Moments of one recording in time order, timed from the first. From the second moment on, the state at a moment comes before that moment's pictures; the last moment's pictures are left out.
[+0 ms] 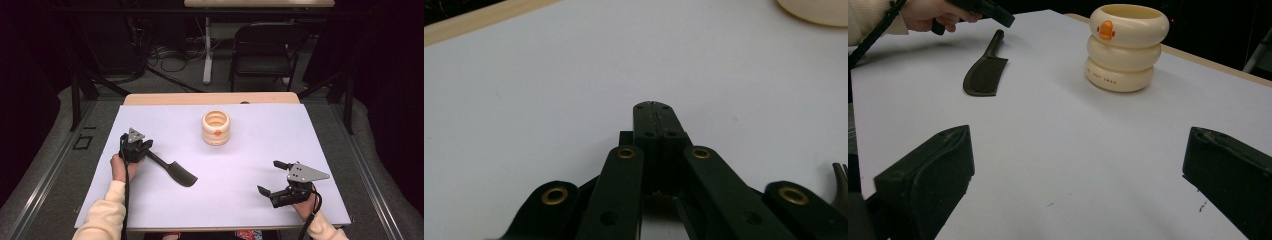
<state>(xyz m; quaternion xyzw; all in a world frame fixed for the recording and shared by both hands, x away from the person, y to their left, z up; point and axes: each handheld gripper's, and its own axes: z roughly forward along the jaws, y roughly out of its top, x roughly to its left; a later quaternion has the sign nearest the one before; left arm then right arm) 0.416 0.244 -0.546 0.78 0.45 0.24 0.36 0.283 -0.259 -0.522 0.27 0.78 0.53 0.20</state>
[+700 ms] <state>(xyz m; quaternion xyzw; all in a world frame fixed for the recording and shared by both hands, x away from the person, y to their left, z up) 0.423 0.243 -0.552 0.81 0.45 0.22 0.31 0.283 -0.260 -0.522 0.27 0.78 0.53 0.20</state>
